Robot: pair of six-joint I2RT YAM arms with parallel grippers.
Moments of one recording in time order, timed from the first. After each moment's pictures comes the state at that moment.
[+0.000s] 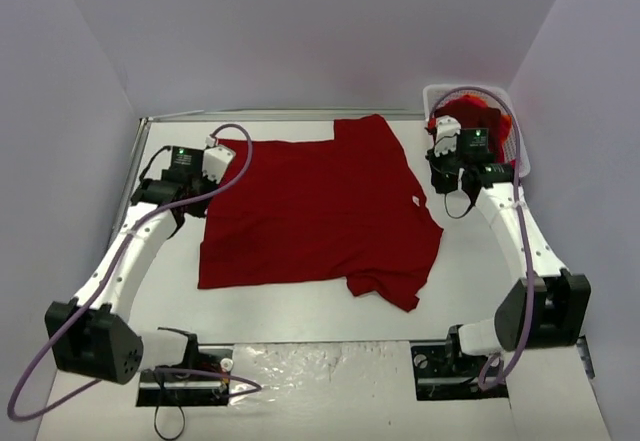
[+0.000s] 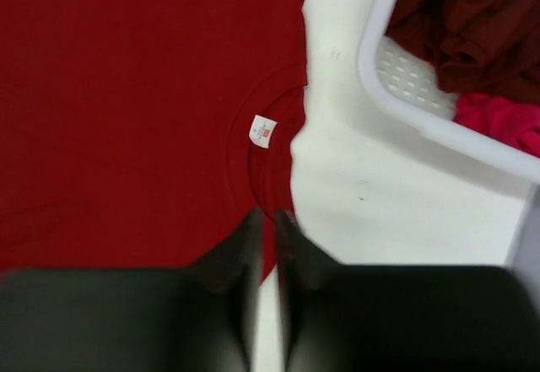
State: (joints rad) left arm -0.18 1.25 1.19 -0.80 -0.15 0.35; right arm 0.06 1.37 1.19 -0.59 -0.11 -0.24
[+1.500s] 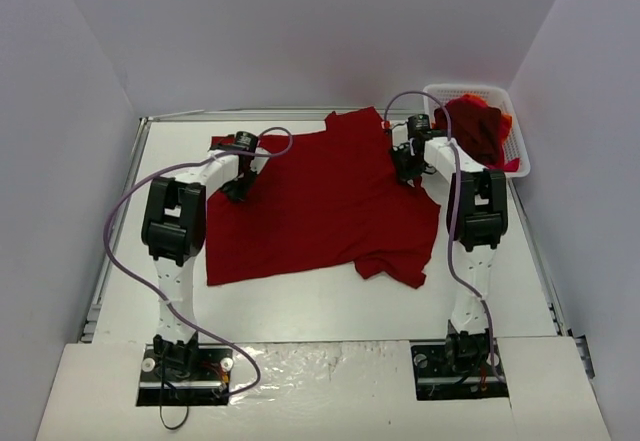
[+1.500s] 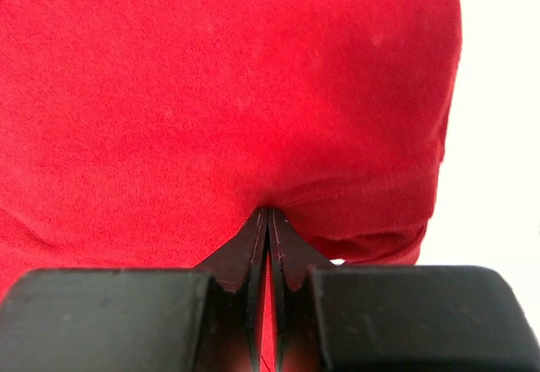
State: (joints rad) left arm -0.25 2.10 1.58 -0.71 -0.19 0.31; right arm 0.11 2.22 1.70 -0.60 -0.16 -0.29
